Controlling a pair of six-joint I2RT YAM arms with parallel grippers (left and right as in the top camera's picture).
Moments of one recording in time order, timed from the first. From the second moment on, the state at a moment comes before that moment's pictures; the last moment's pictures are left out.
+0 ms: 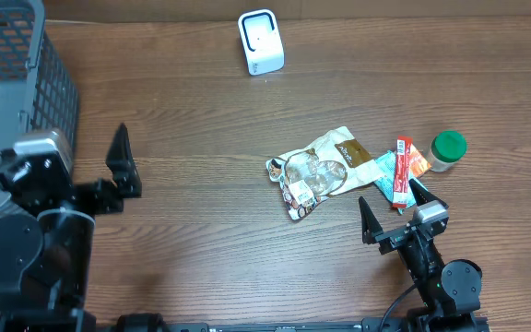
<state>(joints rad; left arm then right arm) 0.02 0.66 1.13 -0.64 -0.05 -0.10 0.14 0.01 0.02 -0.01 -0.20 0.02</state>
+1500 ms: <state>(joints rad) 0.02 0.02 0.04 0.59 0.03 -0.17 0.14 0.01 0.02 -0.01 -0.20 0.02</state>
